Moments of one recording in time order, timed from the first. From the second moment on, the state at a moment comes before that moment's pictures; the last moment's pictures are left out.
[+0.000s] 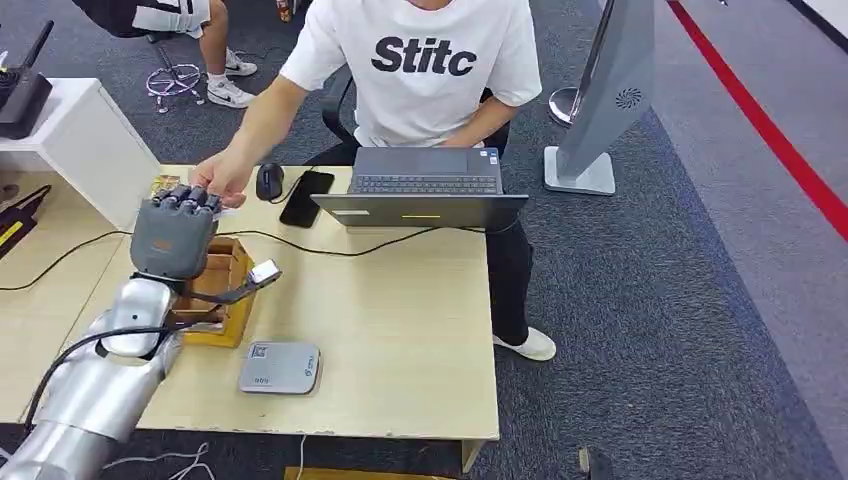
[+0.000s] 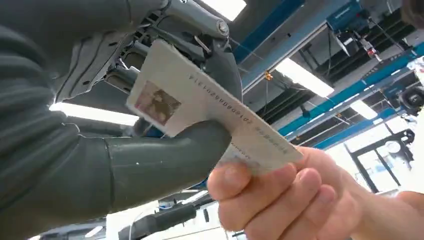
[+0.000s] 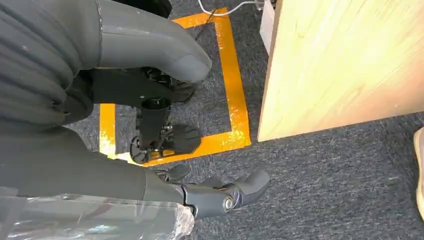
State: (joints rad) left arm -0.45 0.33 -0.34 -1.20 -1.56 0.53 0.06; right arm -0.19 0.14 -1.02 -0.23 0.66 0.01 -0.41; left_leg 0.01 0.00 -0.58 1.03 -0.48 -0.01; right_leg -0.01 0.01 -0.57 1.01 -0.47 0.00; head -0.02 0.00
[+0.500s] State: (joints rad) left arm -0.35 0.26 -0.21 -1.27 -1.56 0.56 -0.01; right arm -0.18 0.14 -1.03 -0.23 0.65 0.01 -0.42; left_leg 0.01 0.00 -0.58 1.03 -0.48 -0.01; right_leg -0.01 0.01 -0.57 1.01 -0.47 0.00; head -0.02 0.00
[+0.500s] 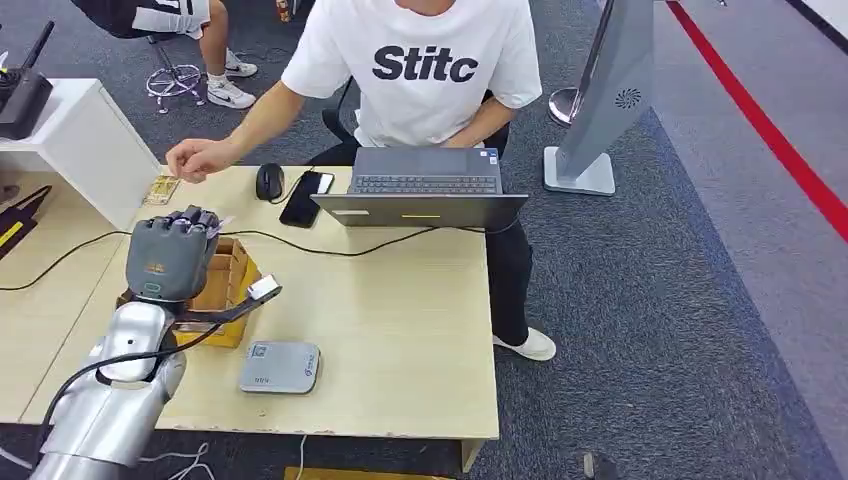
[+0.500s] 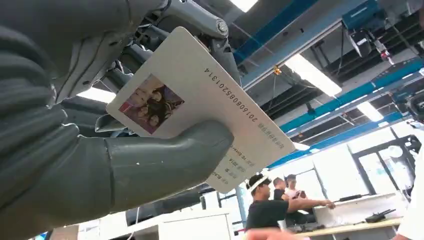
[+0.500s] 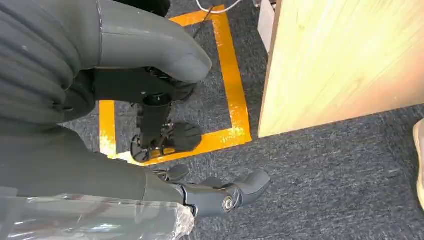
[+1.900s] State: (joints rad) left arm 0.05 -0.12 0.07 -1.23 -1.33 0.63 -0.34; right arm -0.12 0.13 -1.12 -0.24 0.58 0.02 -0.49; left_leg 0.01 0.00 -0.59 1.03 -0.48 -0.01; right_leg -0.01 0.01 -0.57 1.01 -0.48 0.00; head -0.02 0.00
